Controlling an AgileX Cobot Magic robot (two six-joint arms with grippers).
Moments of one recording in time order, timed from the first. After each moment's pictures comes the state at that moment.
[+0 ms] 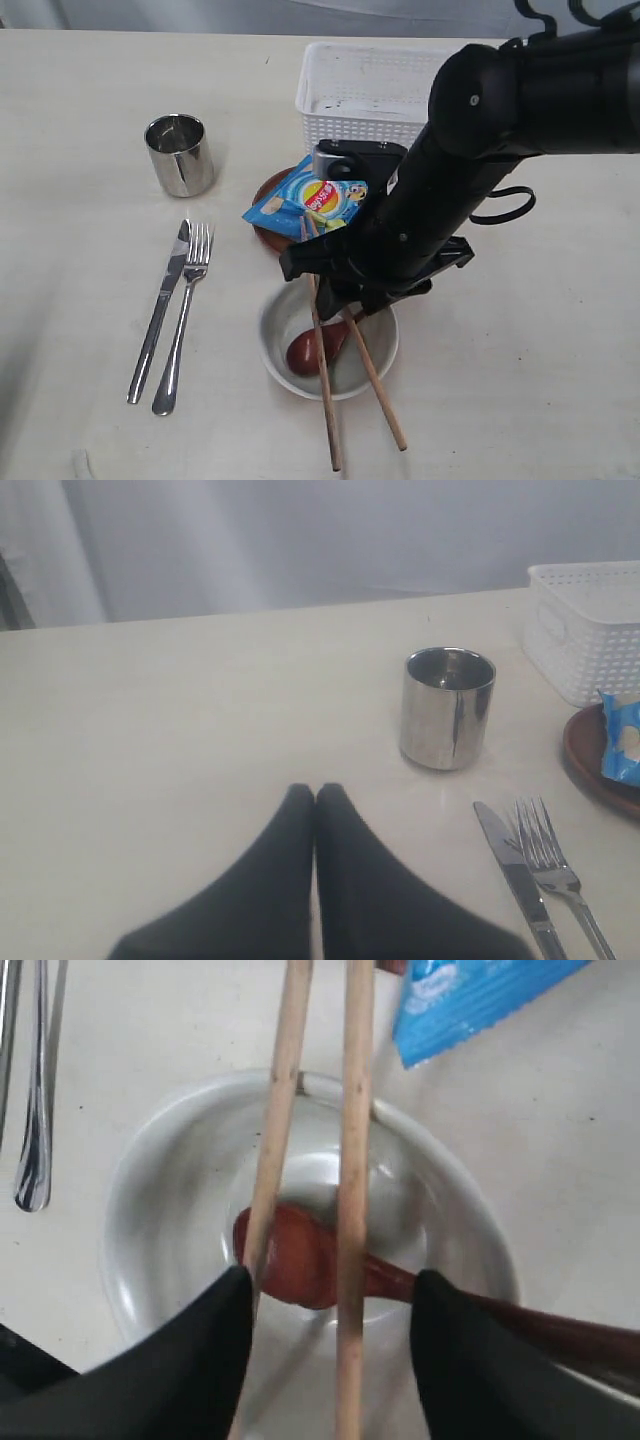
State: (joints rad) left arm -0.15 0.00 0.00 0.01 0.33 0.02; right arm 0.70 1.69 -0.94 0.44 0.77 0.05
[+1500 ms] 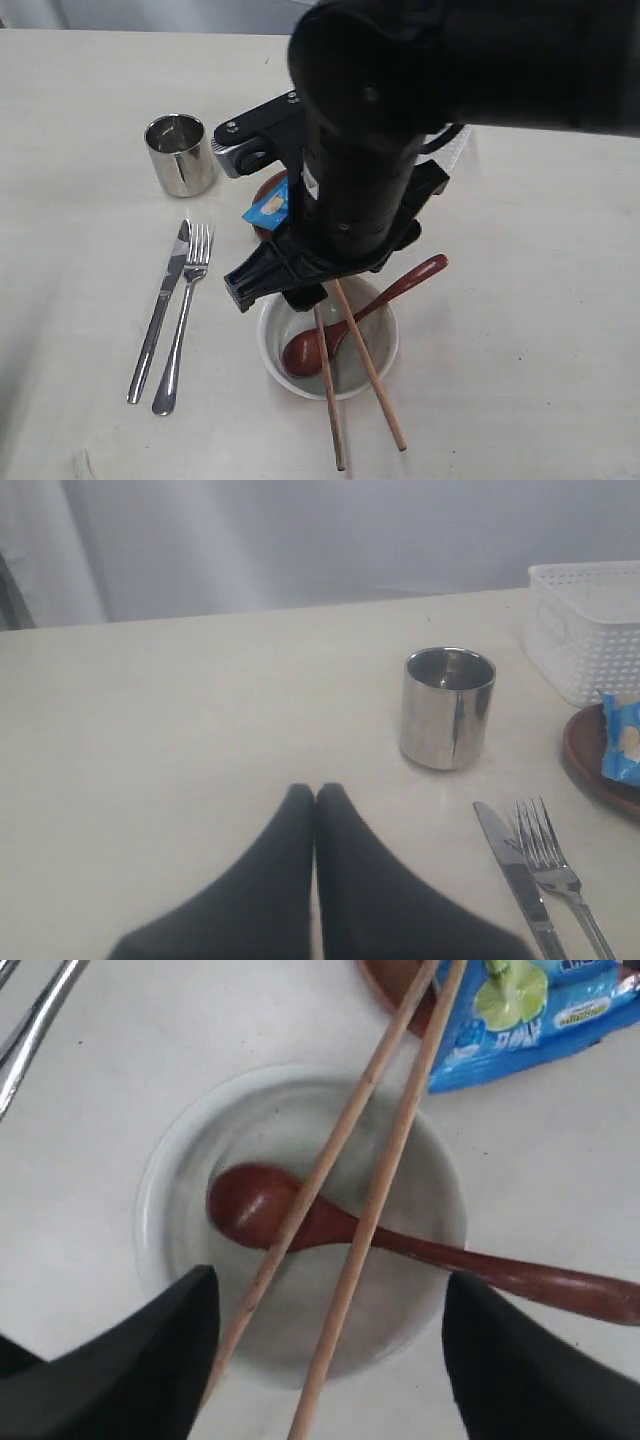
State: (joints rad) left arm -0.15 0.00 0.00 0.01 0.33 0.02; right arm 1.01 1.66 -1.22 -0.10 1.08 0.40
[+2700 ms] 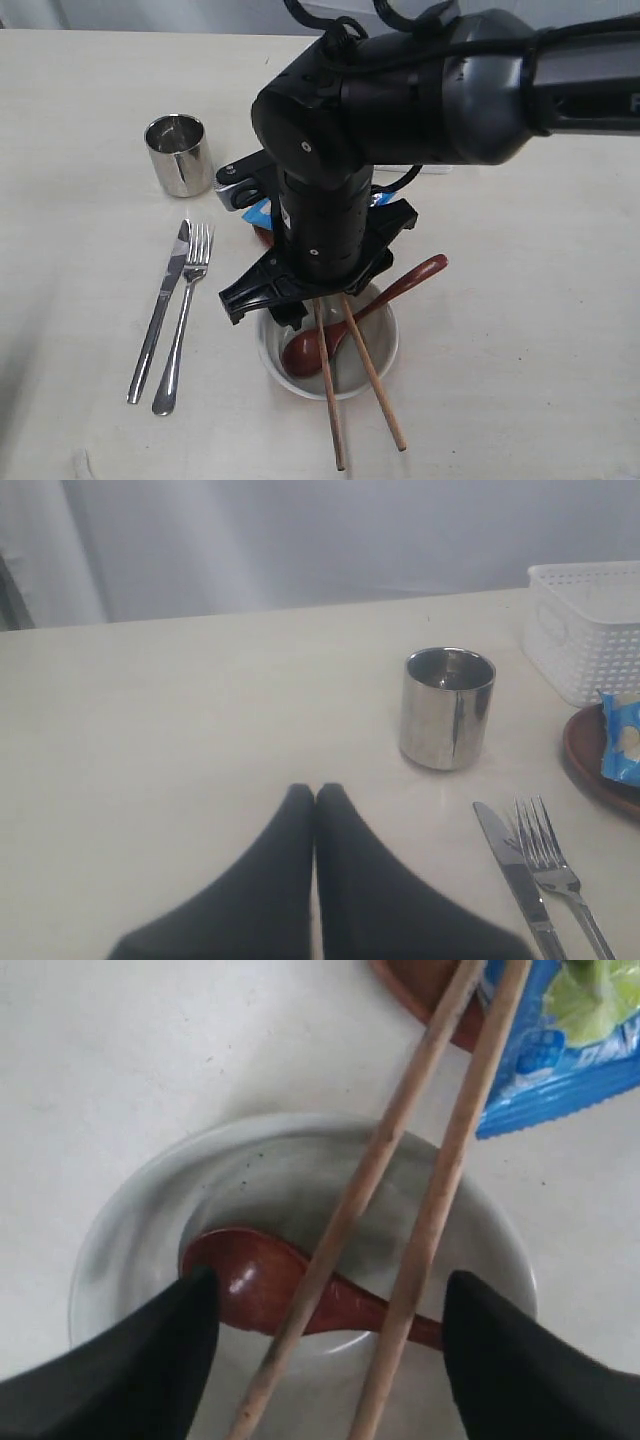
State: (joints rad) left arm -0.15 0.00 0.00 0.01 0.33 0.02; right arm 0.97 1.84 -1.22 -0.06 1.00 0.41
